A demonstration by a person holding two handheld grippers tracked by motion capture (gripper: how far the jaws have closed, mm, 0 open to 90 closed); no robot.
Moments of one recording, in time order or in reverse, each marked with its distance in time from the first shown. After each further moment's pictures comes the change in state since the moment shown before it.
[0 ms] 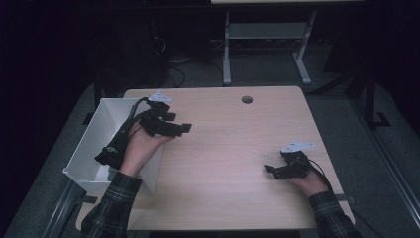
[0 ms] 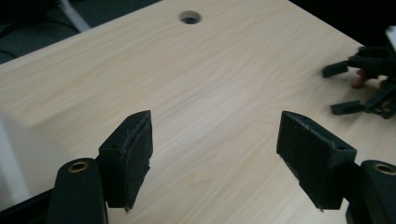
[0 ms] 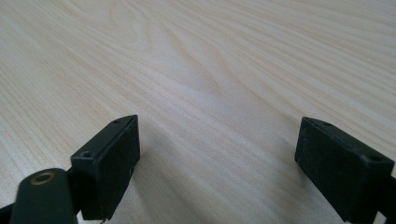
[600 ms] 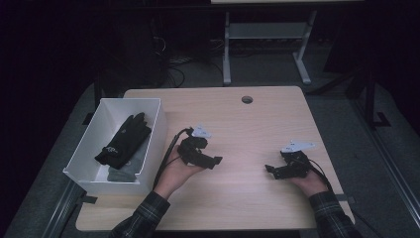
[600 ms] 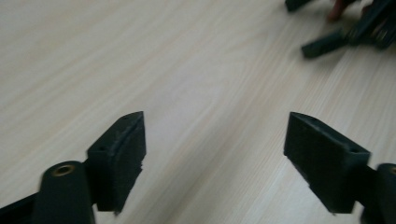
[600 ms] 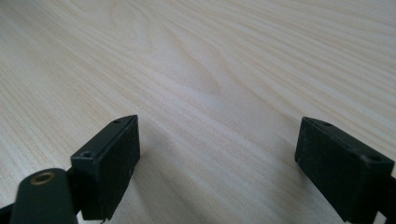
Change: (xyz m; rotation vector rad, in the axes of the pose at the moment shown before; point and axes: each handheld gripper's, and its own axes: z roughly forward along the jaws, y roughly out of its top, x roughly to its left) left arm -0.060 -0.056 0.090 0.098 -0.107 0.123; right arm 0.000 0.000 0.000 0.000 0.002 -0.002
